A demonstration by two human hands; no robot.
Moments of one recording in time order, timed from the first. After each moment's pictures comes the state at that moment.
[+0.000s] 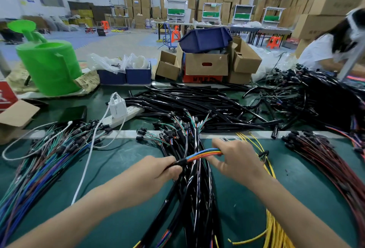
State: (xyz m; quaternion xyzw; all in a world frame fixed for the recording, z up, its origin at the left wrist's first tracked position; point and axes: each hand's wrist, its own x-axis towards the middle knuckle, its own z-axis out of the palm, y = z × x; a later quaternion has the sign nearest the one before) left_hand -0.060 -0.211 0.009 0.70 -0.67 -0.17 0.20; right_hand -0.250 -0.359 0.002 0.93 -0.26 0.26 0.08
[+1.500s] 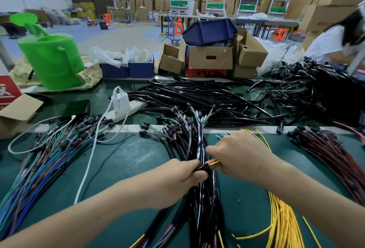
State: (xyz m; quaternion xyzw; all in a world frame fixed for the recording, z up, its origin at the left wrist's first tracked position) left_hand -0.103 -0.218 0.029 0.67 -0.67 -0.28 0.16; right_hand -0.245 -0.334 0.051 0.97 -0.14 0.01 0.18
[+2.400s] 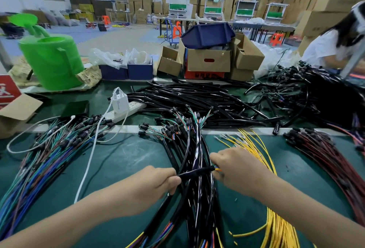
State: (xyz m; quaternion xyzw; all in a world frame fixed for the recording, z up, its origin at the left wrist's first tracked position) left_hand -0.071 -0.192 0.007 0.68 -0.67 -0.25 0.17; right_hand -0.261 -0.331 0.013 0.97 -0.22 0.03 0.06
